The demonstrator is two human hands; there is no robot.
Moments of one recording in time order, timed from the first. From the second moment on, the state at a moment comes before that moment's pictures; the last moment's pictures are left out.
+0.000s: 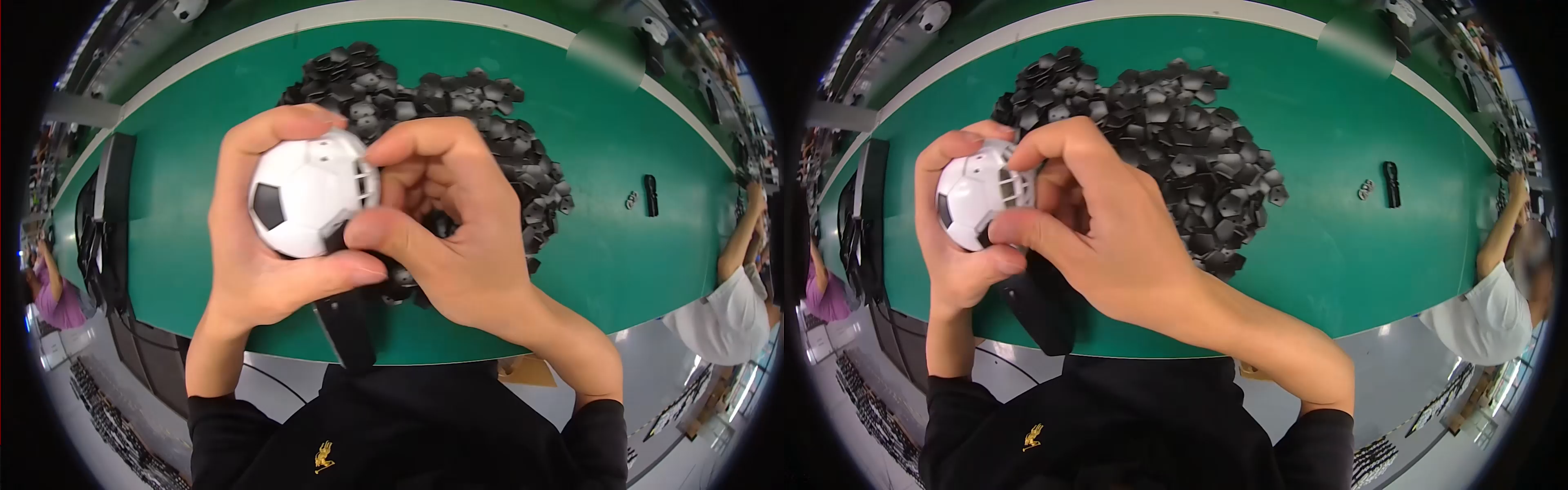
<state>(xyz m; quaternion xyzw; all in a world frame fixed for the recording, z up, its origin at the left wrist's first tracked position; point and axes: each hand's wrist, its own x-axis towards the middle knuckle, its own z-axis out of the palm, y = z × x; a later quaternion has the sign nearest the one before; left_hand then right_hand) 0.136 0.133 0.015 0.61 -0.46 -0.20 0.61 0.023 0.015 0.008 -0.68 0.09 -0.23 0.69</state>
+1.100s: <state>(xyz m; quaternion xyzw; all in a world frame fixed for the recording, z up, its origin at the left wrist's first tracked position) 0.116 0.131 0.015 0.52 -0.26 -0.45 0.68 0.016 -0.003 0.024 -0.72 0.07 -0.29 0.63</state>
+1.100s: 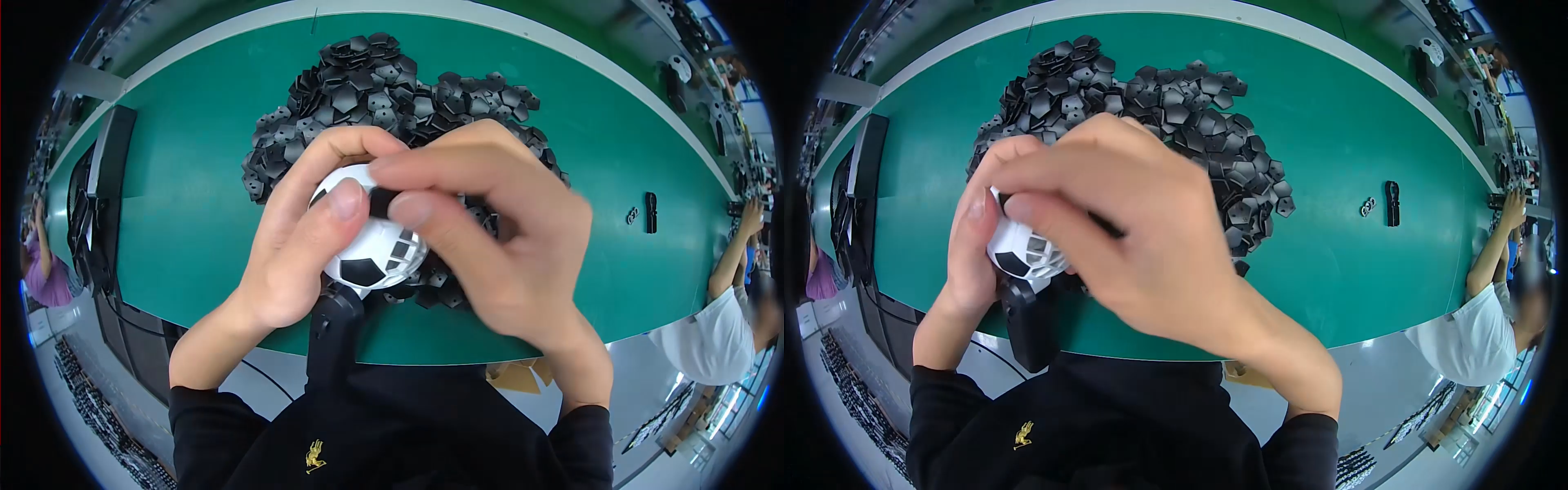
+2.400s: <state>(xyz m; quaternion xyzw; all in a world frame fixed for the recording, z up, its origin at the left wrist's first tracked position) 0.132 0.132 0.016 0.51 -0.24 -0.49 0.66 0.028 -0.011 0.014 -0.85 -0.05 -0.38 0.36</state>
